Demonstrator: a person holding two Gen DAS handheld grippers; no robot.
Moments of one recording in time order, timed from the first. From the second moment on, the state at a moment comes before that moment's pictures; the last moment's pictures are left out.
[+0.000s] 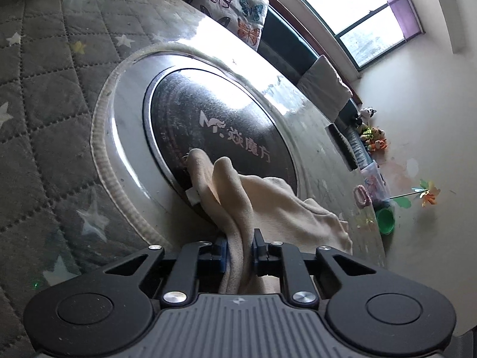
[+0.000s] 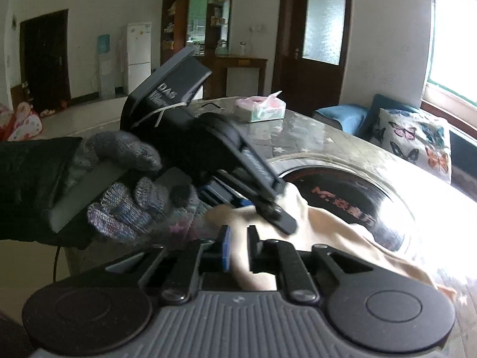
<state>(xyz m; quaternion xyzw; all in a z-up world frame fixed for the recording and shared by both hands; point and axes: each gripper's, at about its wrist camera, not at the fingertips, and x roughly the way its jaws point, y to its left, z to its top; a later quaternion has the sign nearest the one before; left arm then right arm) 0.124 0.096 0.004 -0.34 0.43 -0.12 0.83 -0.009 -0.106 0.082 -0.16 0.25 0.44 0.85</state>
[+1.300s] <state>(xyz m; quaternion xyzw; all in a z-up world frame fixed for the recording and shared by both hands) 0.138 0.017 0.072 -0.19 0.38 -0.15 0.89 0.078 -0.291 0.064 0.09 0.28 0.19 0.94</state>
